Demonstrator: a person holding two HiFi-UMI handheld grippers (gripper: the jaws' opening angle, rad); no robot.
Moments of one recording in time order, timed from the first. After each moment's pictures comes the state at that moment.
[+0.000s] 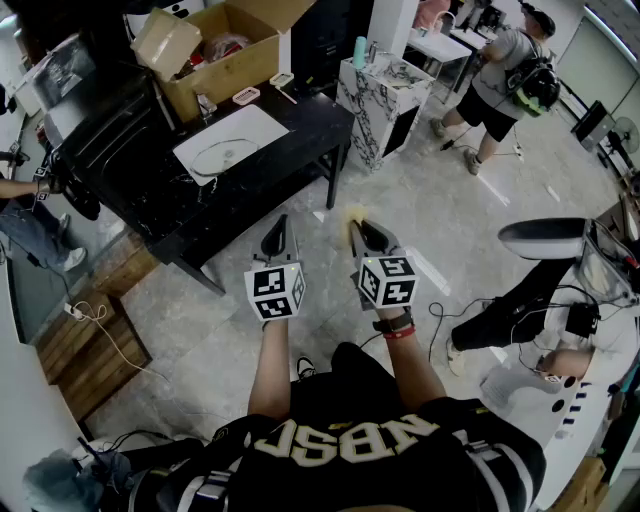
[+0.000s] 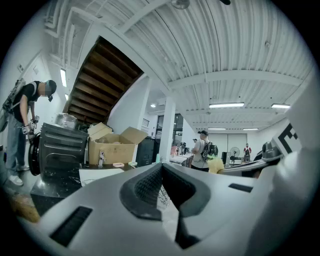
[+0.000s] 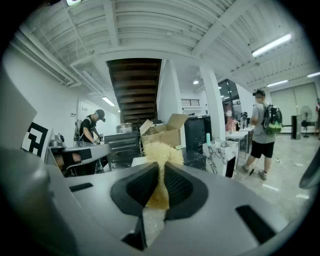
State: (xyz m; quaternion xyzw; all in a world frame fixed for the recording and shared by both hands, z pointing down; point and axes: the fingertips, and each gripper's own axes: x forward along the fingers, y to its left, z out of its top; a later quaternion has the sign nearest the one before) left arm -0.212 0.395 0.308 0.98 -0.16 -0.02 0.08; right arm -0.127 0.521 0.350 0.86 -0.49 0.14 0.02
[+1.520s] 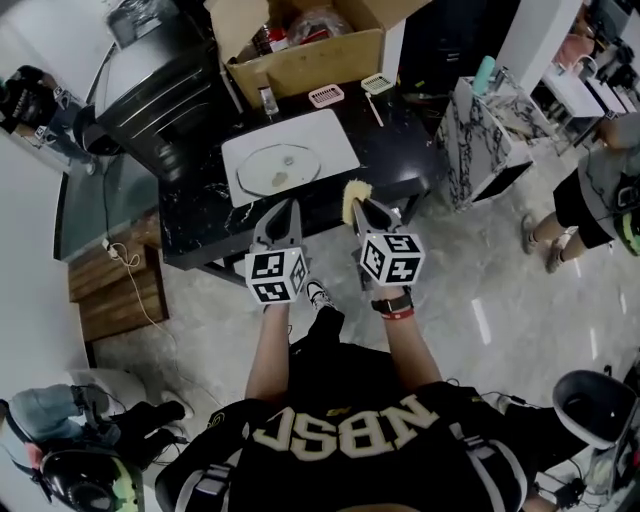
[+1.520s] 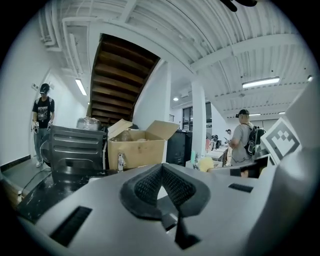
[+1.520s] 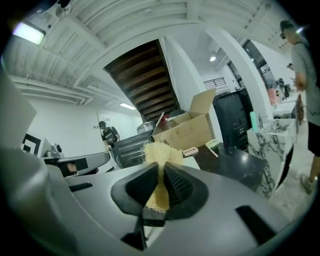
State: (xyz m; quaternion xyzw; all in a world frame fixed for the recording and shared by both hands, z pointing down) left arm -0.018 0.181 0.346 0.95 -0.32 0.01 0.06; right arm 0.102 0.248 0.396 0.74 -0.65 0.19 -0.04
